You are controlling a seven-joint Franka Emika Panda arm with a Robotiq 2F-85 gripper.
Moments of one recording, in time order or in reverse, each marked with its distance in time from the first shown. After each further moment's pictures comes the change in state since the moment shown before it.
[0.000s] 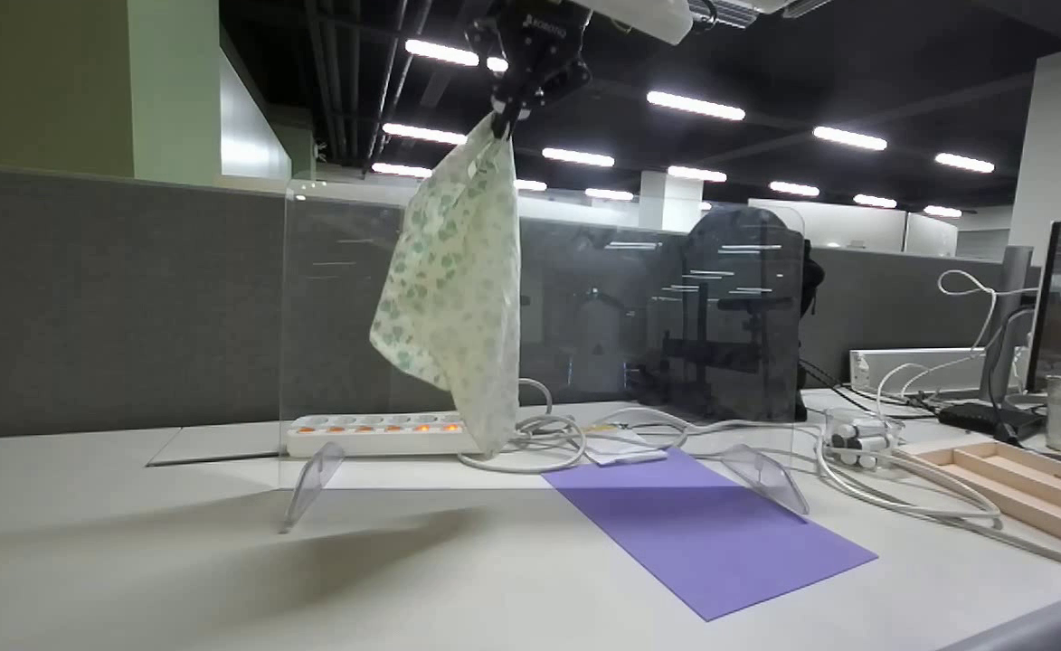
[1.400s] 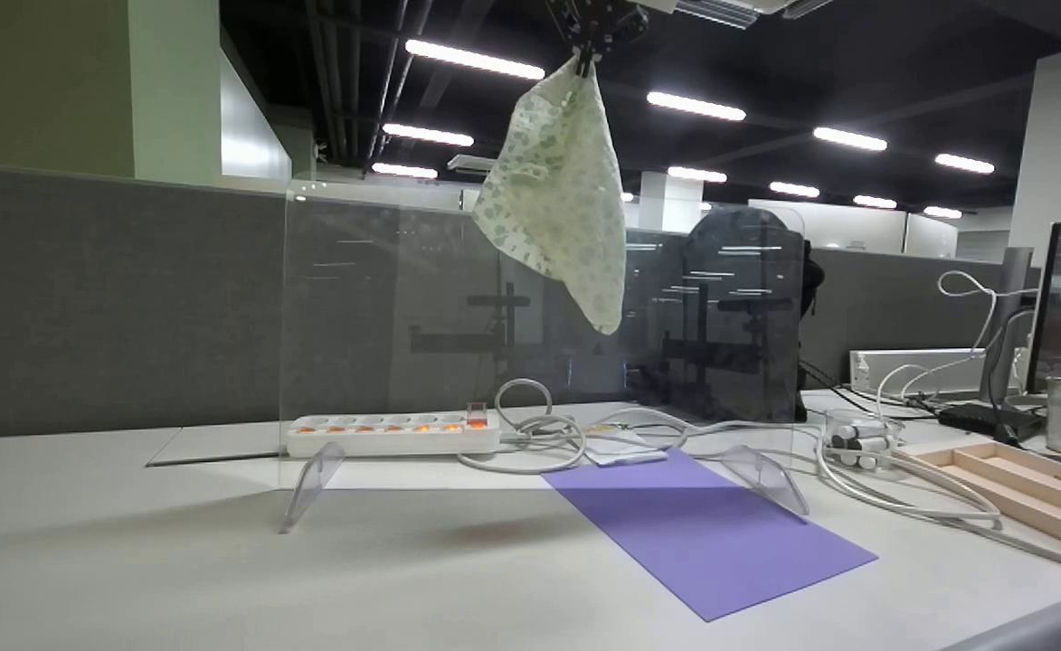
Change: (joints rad) arm -0.862 0.032 0.548 0.300 -0.030 0.045 0.382
